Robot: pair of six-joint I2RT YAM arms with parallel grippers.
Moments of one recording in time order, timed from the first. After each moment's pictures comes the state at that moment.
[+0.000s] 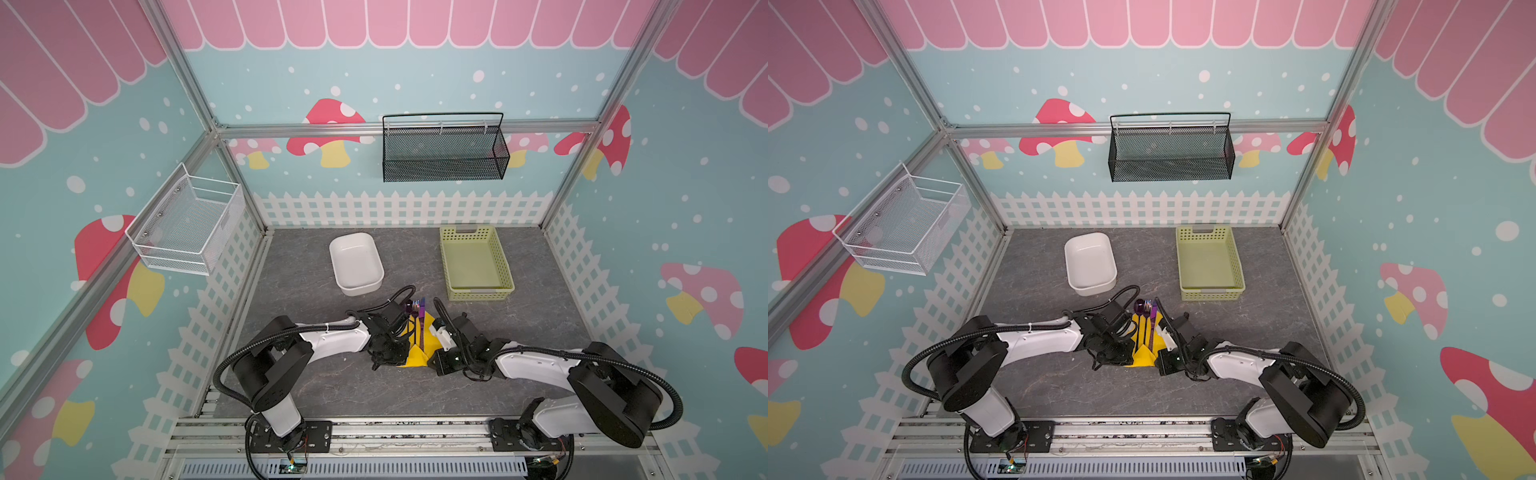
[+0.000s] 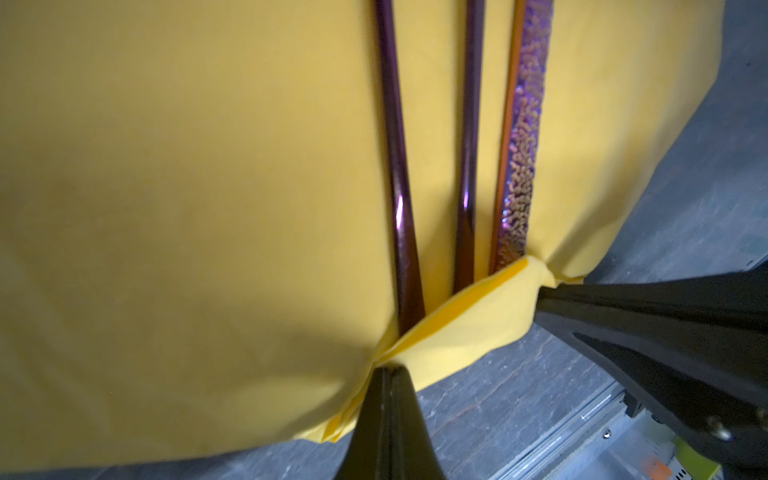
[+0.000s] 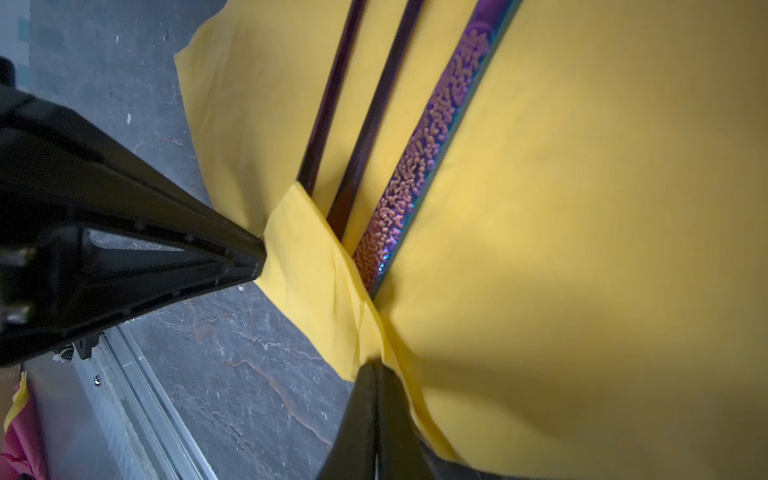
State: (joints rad) left arm -0.81 1.69 0.90 -0.46 0.33 -0.71; right arm 0.73 1.40 0.47 -0.06 -0.34 0.50
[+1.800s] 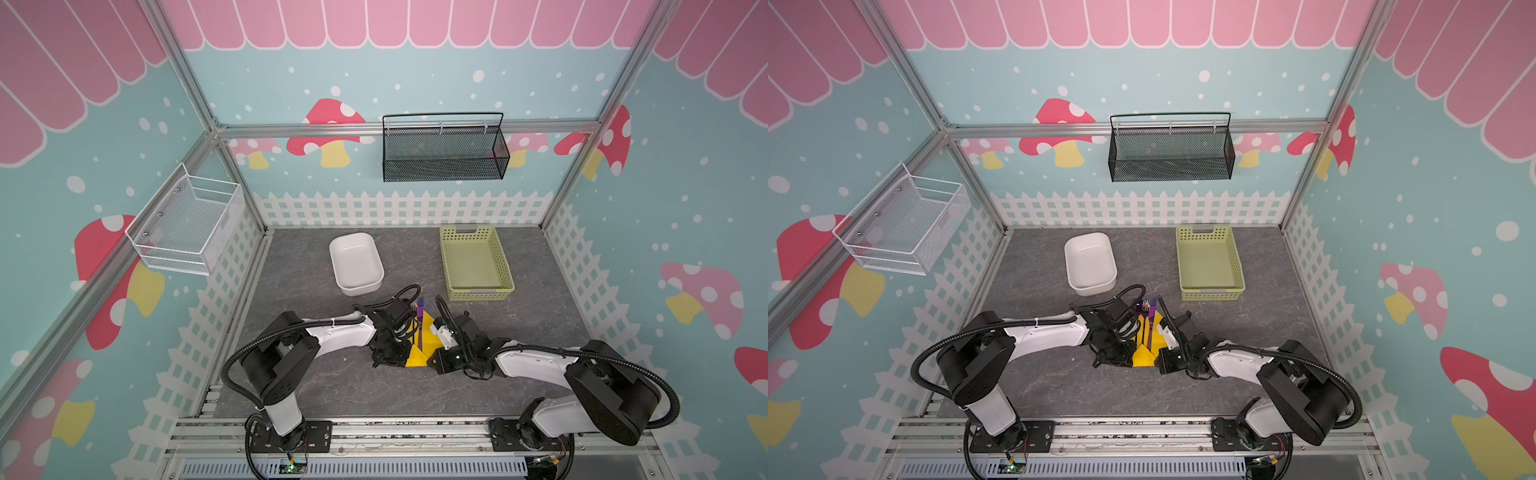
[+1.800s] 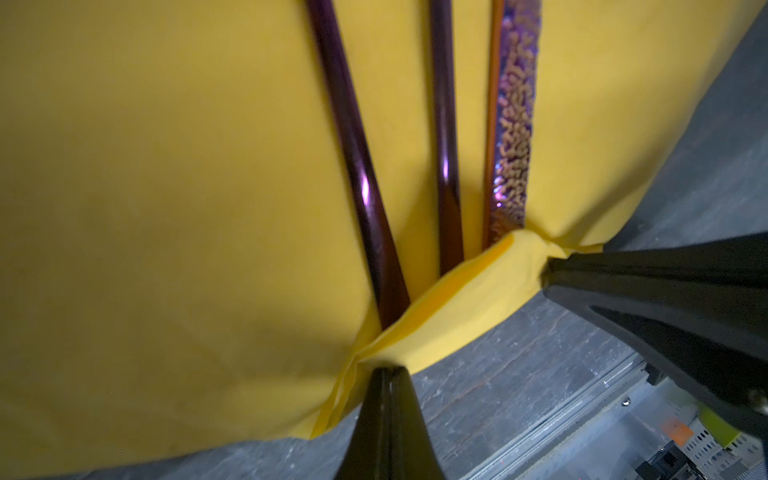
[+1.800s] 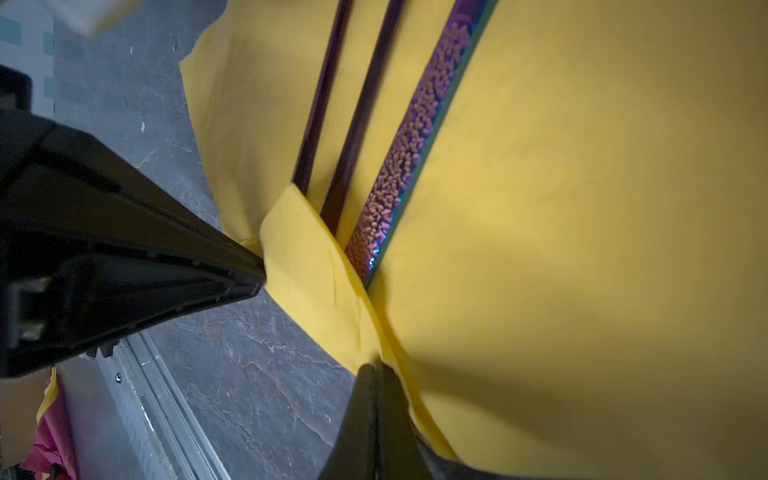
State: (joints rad) left arm -0.81 1.75 0.98 -0.58 0.37 -0.61; right arm 0.71 1.41 0.47 -0.04 -0.38 0.51
